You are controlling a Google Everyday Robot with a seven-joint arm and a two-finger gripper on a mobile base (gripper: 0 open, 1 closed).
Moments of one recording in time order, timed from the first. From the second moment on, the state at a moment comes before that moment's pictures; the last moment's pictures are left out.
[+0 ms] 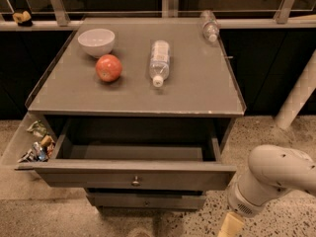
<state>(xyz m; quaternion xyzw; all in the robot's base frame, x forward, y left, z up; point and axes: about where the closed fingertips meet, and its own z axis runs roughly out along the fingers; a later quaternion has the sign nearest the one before) 0.351 -0.210 0.566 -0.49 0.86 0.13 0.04</state>
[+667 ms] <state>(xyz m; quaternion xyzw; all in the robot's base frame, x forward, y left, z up) 0.378 -0.200 0.651 -0.52 0.83 0.15 0.17</state>
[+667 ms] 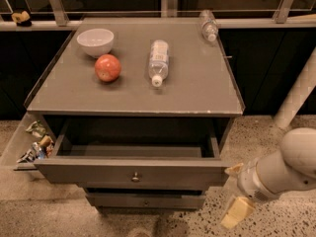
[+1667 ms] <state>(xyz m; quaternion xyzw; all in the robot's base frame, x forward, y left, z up) 0.414 -0.171 0.731 -0.62 0.72 0.17 0.26</state>
